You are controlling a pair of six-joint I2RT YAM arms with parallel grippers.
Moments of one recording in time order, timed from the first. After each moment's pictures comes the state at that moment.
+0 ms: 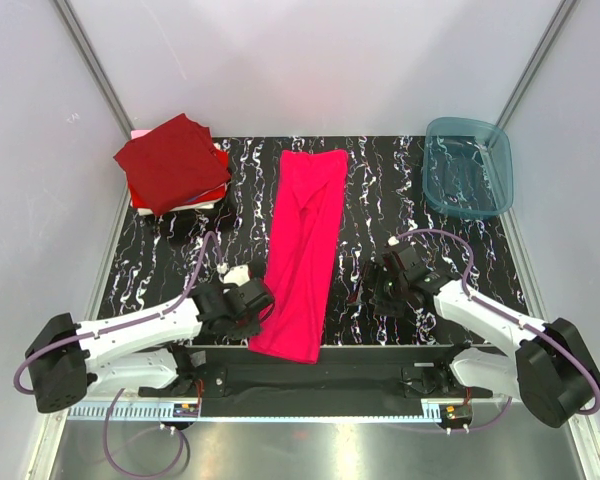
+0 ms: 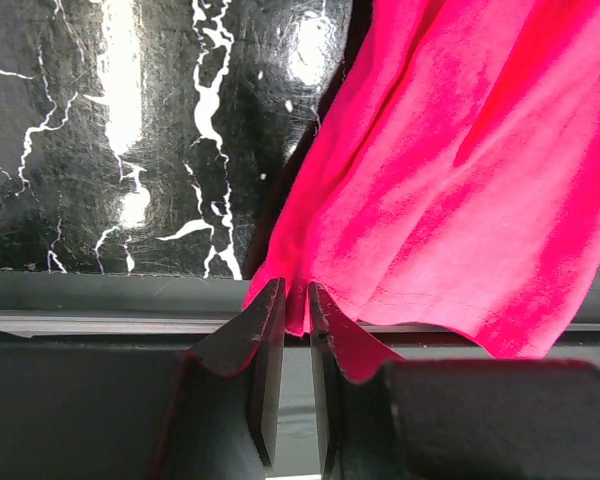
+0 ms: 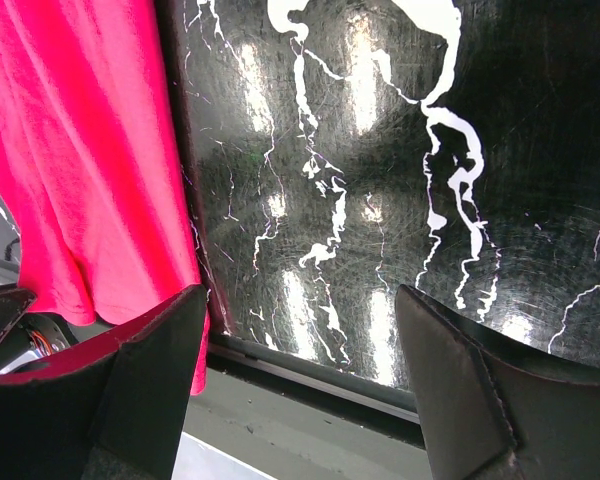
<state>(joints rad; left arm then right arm) -1.03 1.07 0.63 -0.84 -0.25 -1.18 0.57 1.14 0.55 -0.41 -0.18 0.83</state>
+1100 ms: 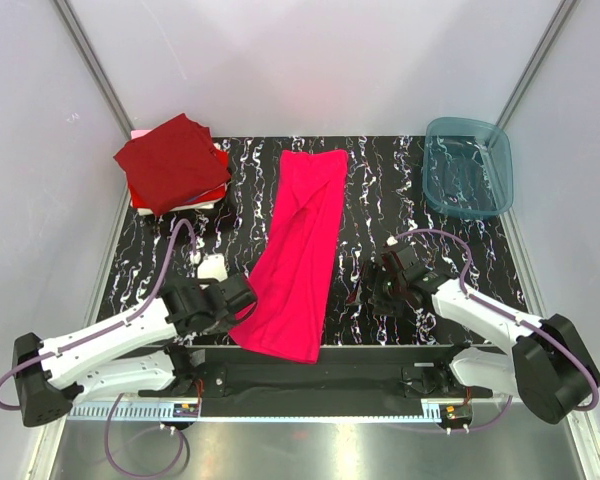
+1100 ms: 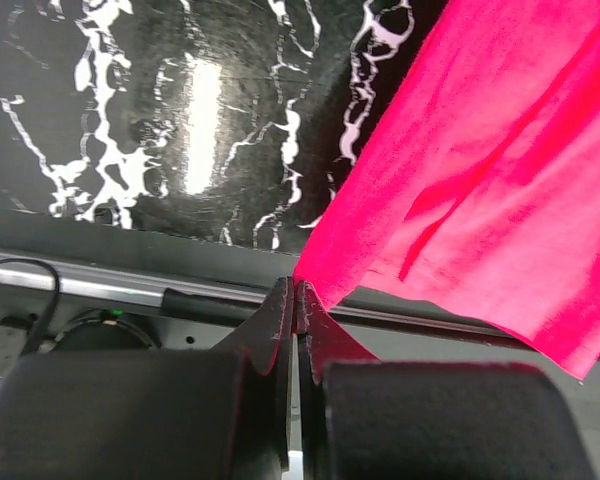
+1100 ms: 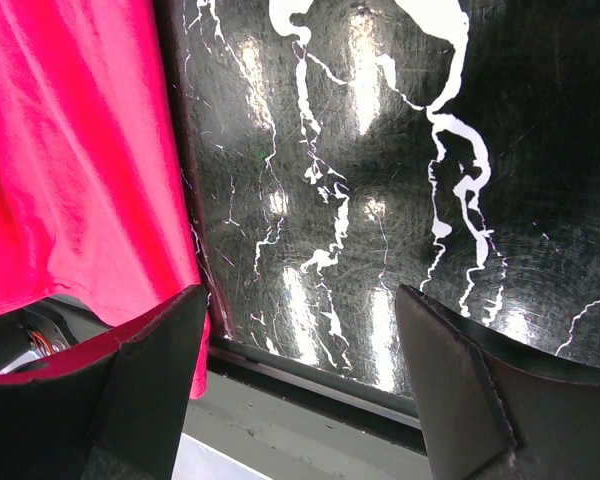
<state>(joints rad) -1.03 0.93 0.79 -1.22 -0.44 -1.18 0.57 1.16 0.55 -0.39 -0.19 0.83</state>
